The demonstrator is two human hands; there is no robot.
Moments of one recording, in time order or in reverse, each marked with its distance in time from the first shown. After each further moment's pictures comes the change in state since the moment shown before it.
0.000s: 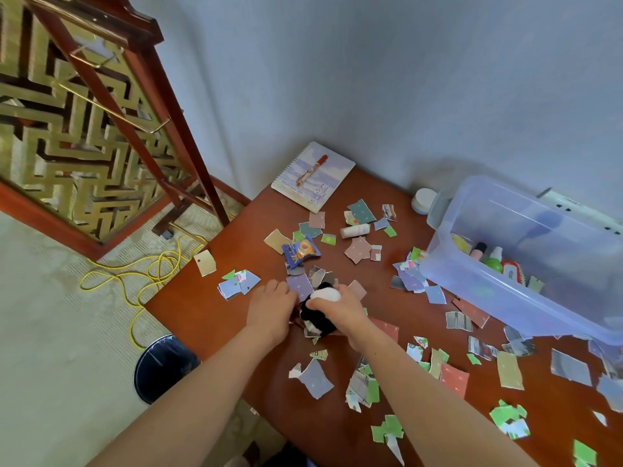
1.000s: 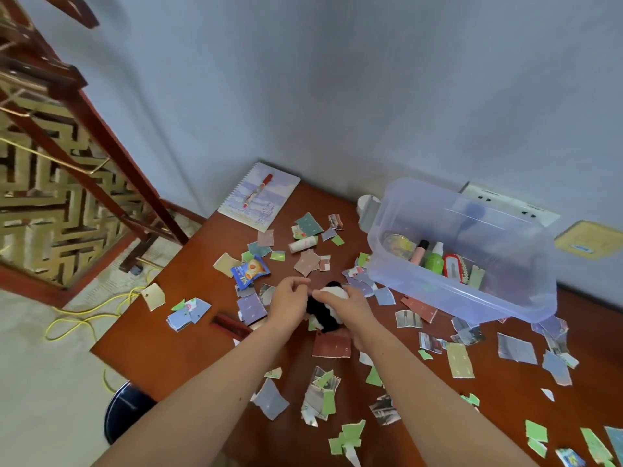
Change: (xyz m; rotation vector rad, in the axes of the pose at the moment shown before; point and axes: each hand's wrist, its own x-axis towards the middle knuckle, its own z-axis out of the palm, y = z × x) left_hand 0.051 0.126 -0.052 -1.337 0.016 -0.459; right_hand -0.004 0.002 -0.106 0.193 0.134 0.040
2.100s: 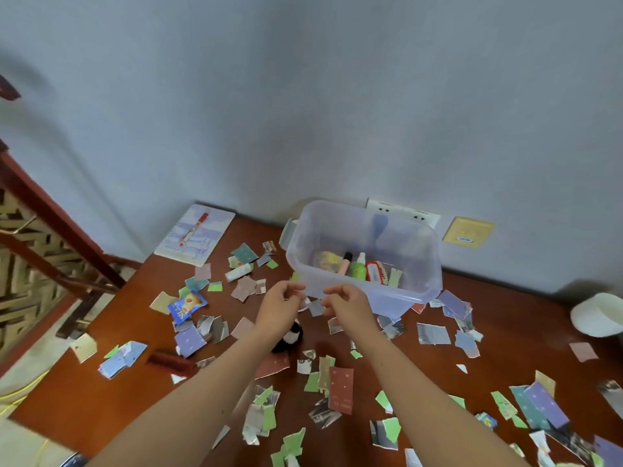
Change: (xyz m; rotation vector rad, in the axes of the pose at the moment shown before) left_hand -0.064 0.052 0.079 0.140 -0.196 0.293; right_hand -0.054 -0.007 -0.122 -0.055 0.243 -0.342
